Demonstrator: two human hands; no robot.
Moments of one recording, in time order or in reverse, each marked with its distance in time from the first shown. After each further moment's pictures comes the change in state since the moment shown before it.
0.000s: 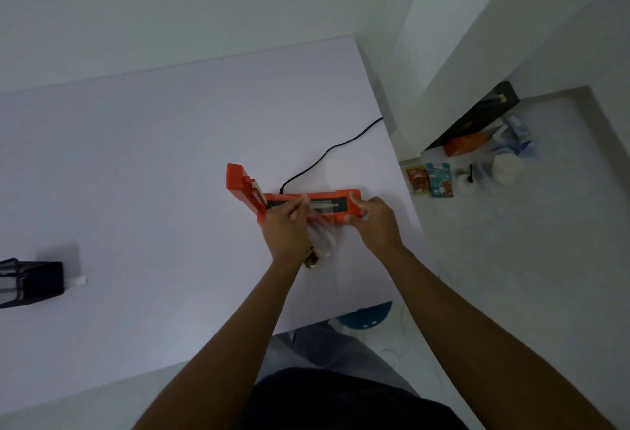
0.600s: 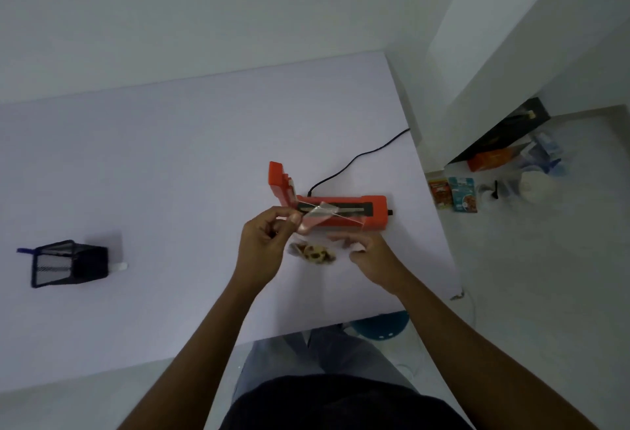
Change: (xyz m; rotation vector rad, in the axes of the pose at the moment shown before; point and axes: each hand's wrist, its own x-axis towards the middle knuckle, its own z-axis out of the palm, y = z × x) left_hand -0.017 0.000 -0.112 -0.161 -0.276 0.276; right_hand -0.059 -0.030 0.021 0.383 -0.404 -0.132
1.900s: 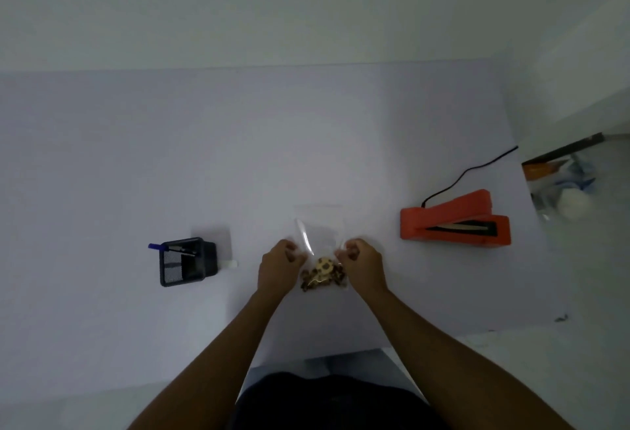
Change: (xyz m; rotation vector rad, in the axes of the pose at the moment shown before) left_hand 0.015 -0.189 -0.215 0.402 -0.047 -0.532; right_hand 0.116 -0.029 0.274 -0.262 0.399 0.255
